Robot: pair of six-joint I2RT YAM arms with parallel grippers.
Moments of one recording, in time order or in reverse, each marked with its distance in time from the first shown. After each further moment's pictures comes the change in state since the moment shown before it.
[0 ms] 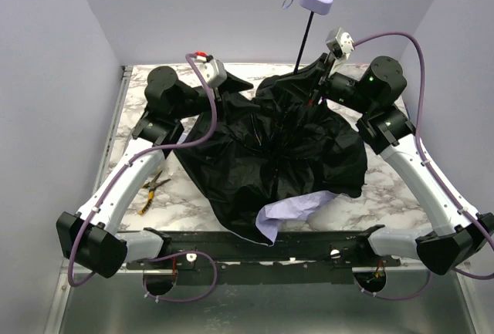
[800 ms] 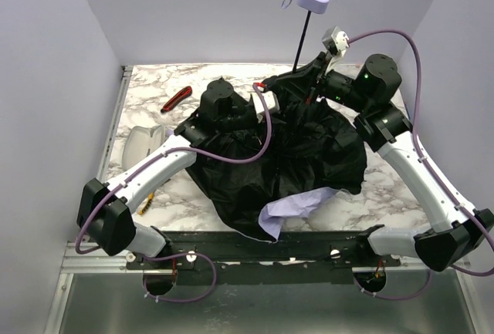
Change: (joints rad) left arm -0.277 0.150 -0.033 -0.099 -0.238 0.355; right arm 0.000 0.016 0.005 -0.019 0.029 0.003
